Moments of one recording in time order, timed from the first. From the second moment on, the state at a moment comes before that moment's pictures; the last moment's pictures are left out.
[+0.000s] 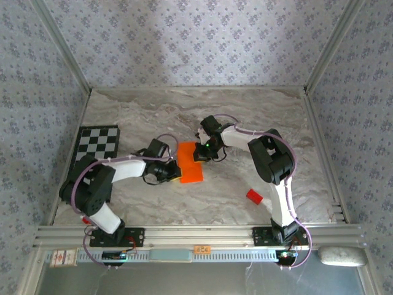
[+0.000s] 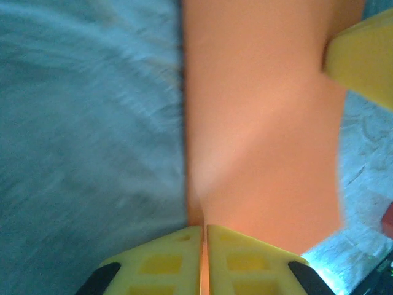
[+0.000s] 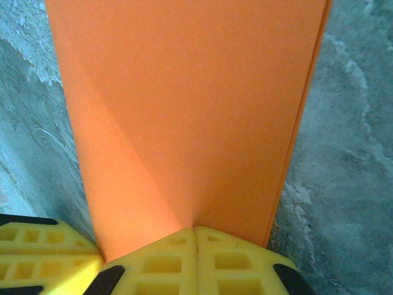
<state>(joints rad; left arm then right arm) -0.53 1.59 0.70 -0.22 0.45 -0.77 0.58 2.11 1.39 -0.57 -0.51 0.43</state>
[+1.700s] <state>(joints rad) -0.53 1.39 0.74 -0.18 0.39 -0.83 0.59 2.08 1.44 -0.61 -0.40 0.51</state>
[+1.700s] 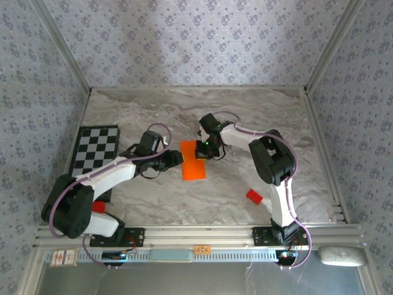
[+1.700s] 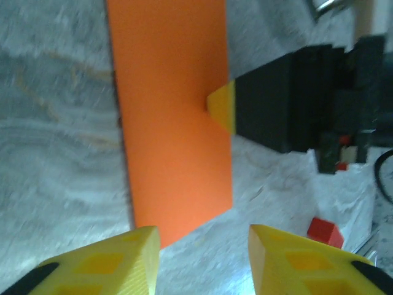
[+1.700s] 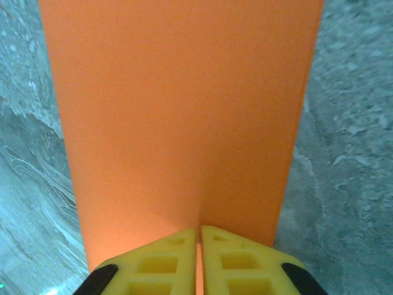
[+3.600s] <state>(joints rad) -0.50 1.85 0.90 0.08 0.37 -1.04 0.56 1.72 0.95 -0.35 -0.54 0.74</state>
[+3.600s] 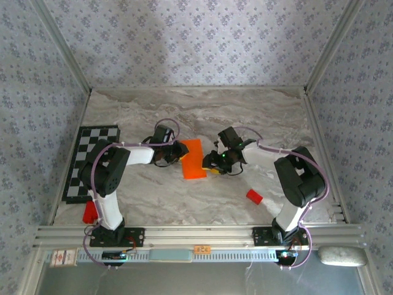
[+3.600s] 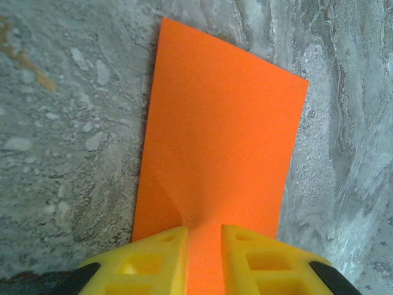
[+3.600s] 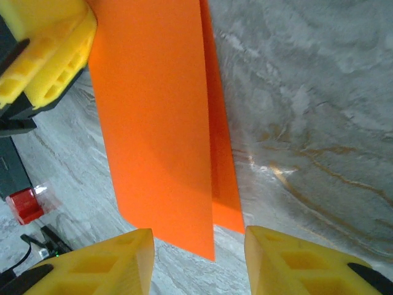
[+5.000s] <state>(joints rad) -0.50 1.85 0.89 0.11 0.37 -1.05 0.54 1.72 0.80 -0.04 -0.64 0.92</state>
